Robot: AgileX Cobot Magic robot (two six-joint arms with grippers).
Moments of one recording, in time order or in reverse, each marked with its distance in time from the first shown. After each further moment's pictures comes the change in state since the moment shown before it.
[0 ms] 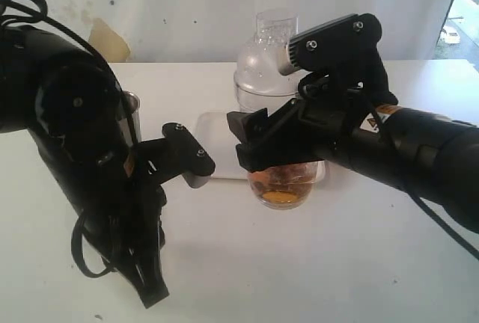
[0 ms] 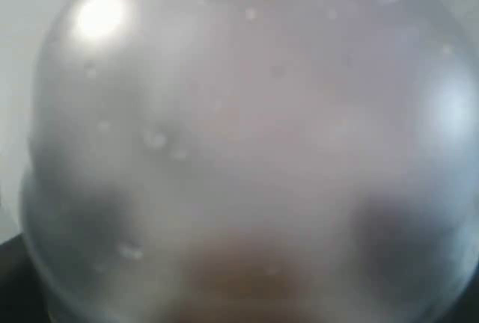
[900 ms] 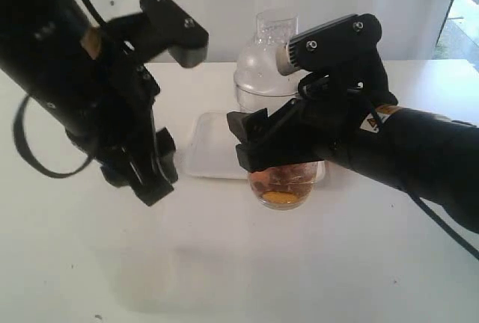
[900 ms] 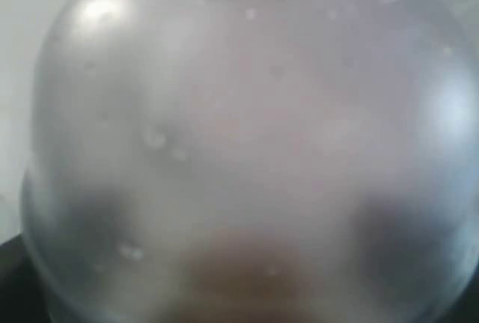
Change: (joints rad) left arm -0.001 -0.146 -0.245 0.072 0.101 -0.049; right arm 0.000 0.000 0.000 0.000 0.000 0.000
